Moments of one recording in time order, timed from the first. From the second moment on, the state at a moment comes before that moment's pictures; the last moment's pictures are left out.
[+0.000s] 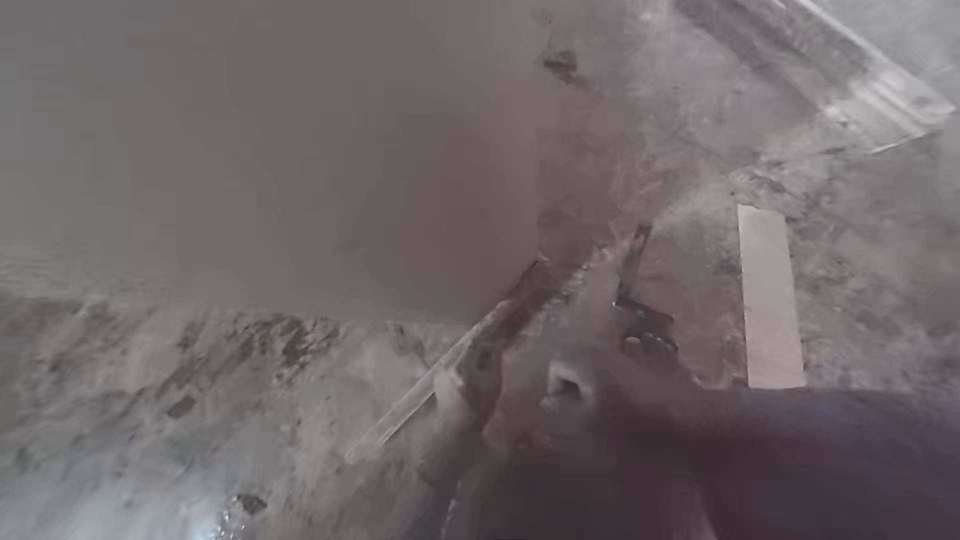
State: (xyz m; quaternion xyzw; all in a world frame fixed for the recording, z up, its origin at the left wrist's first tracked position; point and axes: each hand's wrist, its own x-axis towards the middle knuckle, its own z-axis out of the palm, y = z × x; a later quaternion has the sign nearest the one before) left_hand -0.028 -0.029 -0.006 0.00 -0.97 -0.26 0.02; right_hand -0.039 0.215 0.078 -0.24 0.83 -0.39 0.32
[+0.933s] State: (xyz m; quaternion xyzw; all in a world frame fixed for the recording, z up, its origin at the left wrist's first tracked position) left_hand -0.110 -0.006 -0.022 0.18 -0.90 -0.04 -0.39; right_hand -0.176 0.272 -0.160 -0.11 0.89 -0.44 0.06
